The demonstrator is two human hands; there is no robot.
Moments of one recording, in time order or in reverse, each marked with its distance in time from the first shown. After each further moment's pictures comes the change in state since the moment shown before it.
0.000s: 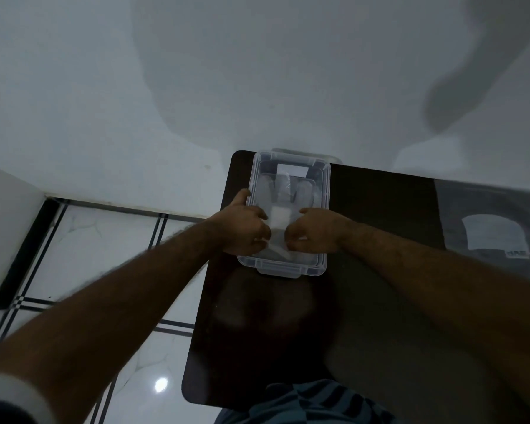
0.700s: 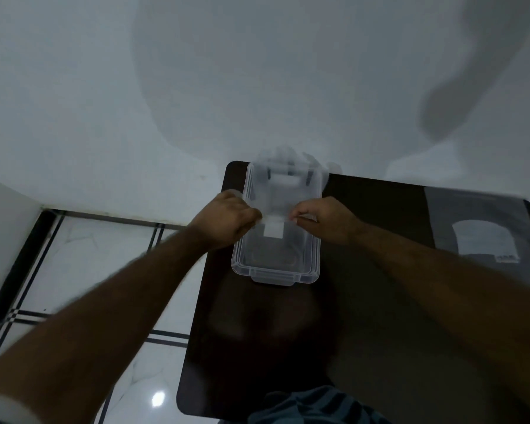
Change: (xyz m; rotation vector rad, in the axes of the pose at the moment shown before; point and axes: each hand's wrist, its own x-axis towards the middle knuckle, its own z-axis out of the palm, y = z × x) left_hand -0.014 -0.014 -0.012 -0.104 0.550 -0.042; right_hand -0.030 0.022 -0.017 0.388 0.495 0.042
